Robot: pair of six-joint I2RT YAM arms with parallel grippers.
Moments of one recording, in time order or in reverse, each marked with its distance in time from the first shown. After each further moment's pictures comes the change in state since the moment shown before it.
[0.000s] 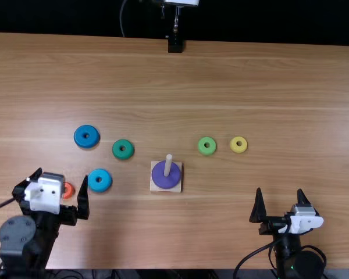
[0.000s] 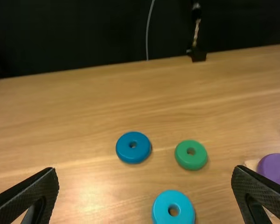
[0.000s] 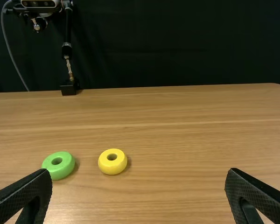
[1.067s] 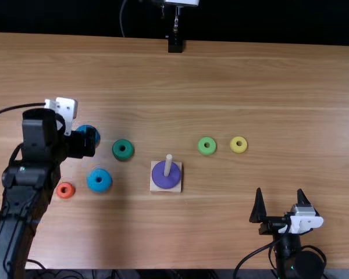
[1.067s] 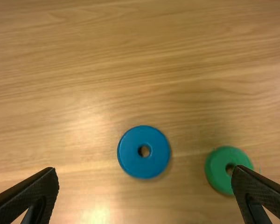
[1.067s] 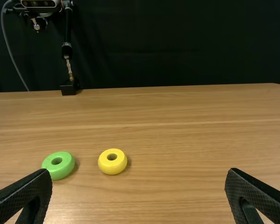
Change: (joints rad) left arm 0.041 0.920 0.475 -0.001 -0.005 -0.003; right arm 0.000 0.000 0.000 0.000 0.000 0.000
